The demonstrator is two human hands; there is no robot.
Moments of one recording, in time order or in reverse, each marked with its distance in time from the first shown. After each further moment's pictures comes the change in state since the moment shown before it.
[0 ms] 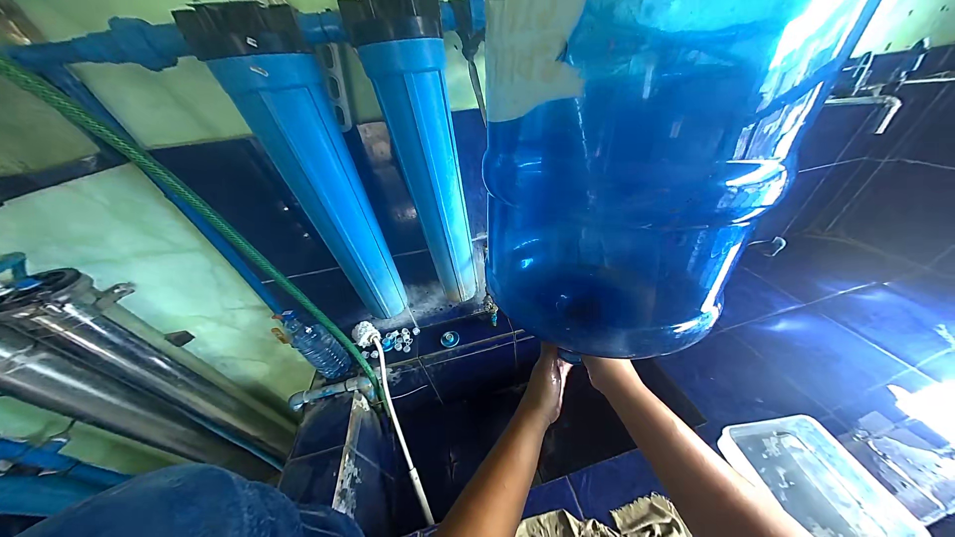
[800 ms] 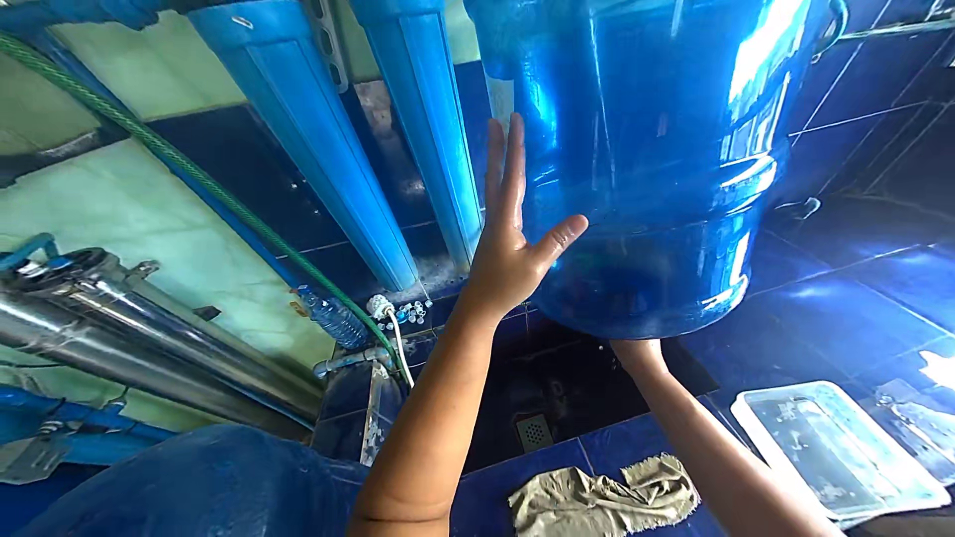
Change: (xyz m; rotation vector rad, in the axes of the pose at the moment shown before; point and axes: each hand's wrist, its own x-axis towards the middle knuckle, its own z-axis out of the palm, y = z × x) left_hand 0.025 0.177 0.010 0.685 -0.203 0.844; right_hand -0.002 0.056 -0.028 -0.473 0.118 -0.127
